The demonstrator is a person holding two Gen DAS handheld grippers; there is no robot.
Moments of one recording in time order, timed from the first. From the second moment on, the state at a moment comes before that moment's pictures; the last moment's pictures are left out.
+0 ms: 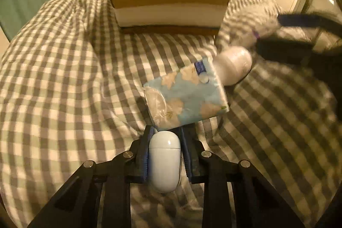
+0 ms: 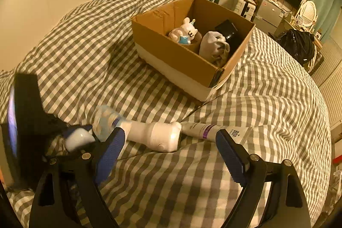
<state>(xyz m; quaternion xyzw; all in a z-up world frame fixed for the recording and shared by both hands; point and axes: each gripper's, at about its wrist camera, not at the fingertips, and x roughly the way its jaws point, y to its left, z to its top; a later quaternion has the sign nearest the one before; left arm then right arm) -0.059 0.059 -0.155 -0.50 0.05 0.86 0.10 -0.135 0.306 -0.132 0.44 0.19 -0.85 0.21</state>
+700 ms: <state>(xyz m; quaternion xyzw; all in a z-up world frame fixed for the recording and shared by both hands) -0.079 -0.021 -0.125 -0.48 0.01 0.87 0.09 -0.143 0.222 -0.196 0.52 0.21 -0.78 0.26</state>
